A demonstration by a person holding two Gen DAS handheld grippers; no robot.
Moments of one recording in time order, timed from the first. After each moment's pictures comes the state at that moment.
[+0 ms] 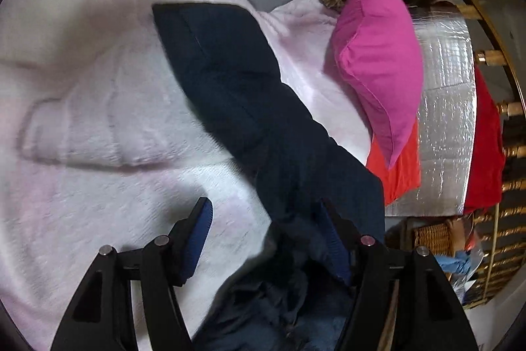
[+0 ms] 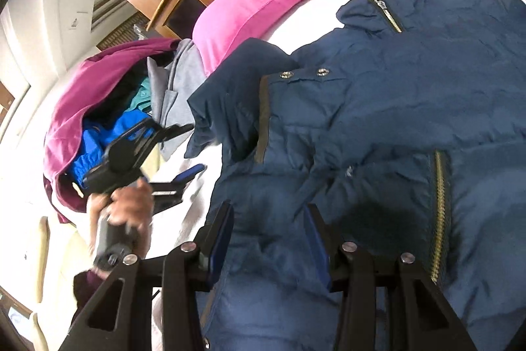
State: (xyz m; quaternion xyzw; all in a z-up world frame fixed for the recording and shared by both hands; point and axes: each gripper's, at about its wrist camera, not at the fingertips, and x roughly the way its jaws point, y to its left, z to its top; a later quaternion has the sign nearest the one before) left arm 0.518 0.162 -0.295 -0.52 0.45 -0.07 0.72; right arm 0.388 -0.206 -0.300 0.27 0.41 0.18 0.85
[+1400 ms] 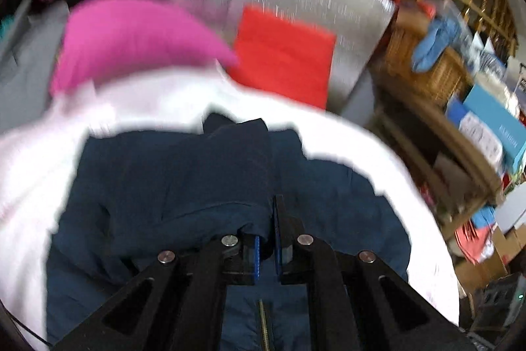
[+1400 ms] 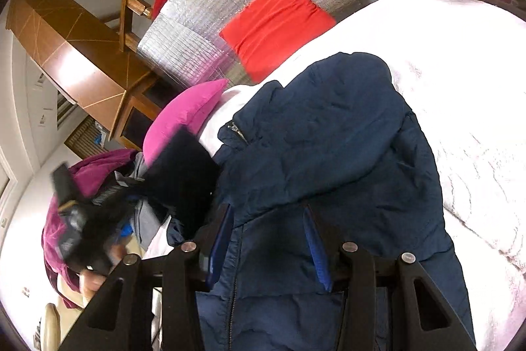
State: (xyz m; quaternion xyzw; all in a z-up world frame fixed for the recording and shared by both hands) left arm 0.459 -0.112 -0.192 -0.10 0.37 -0.25 0.89; right arm 0.284 -0.388 -0.262 0.37 0.29 0.02 0.88
